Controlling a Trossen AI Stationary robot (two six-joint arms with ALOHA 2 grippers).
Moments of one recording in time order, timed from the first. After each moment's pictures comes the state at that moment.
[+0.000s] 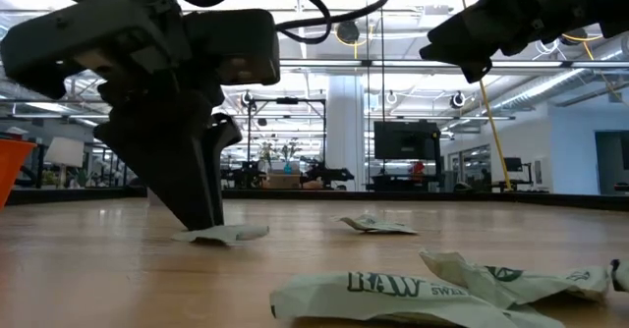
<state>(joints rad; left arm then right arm) -0.41 1.94 1.10 -0.30 -0.03 -0.40 0.22 0.99 0.39 0.33 0.21 0.22</state>
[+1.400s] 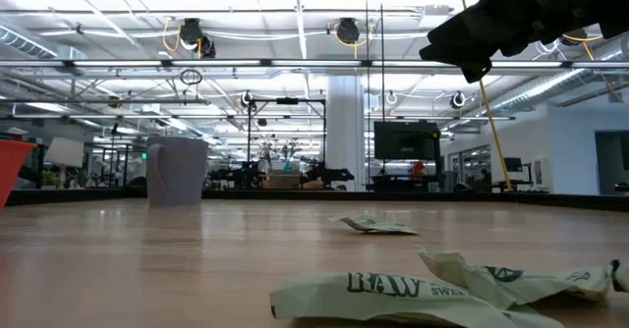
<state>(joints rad) -0.92 1.60 1.10 -1.05 -0.03 -1.66 0.22 0.99 0.39 0.33 0.21 0.21</state>
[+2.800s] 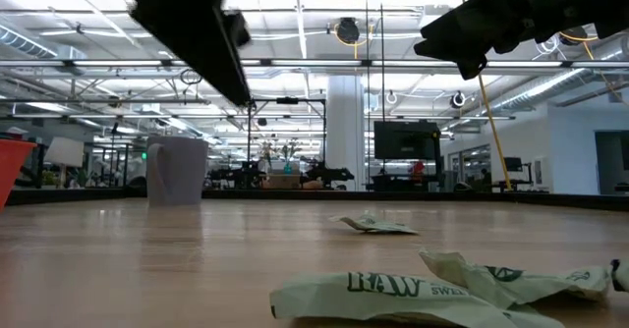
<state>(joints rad) -0.45 1.74 1.23 -0.53 -0.22 -0.33 0.20 0.99 0.39 0.37 0.21 0.20</state>
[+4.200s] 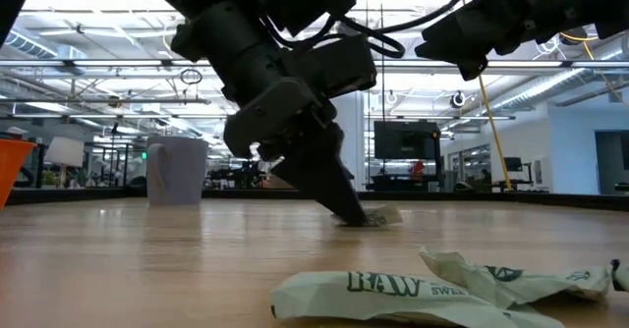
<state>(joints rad) -0.24 2.06 1.23 -0.08 -0.05 -0.01 0.20 0.99 0.39 0.36 0.21 0.20</state>
